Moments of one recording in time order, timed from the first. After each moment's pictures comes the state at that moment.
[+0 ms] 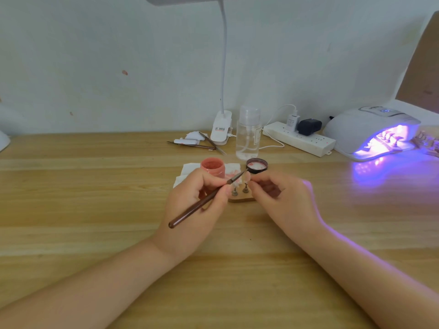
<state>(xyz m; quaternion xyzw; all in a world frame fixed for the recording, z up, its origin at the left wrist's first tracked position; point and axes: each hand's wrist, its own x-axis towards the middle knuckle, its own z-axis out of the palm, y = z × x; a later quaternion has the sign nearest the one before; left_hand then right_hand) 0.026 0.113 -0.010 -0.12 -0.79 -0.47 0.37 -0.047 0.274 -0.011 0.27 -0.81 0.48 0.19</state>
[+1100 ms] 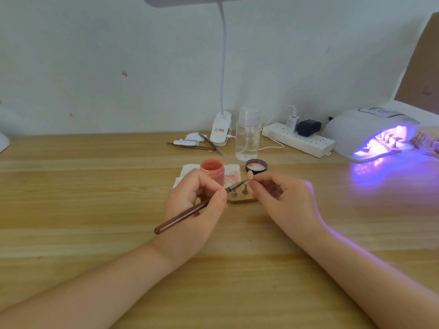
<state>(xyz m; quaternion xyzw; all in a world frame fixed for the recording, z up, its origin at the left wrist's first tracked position) 0.029 0.112 -0.011 -0.13 -0.76 -0.54 0.34 -0.050 0.275 -0.015 0.28 -0.78 0.53 0.19</state>
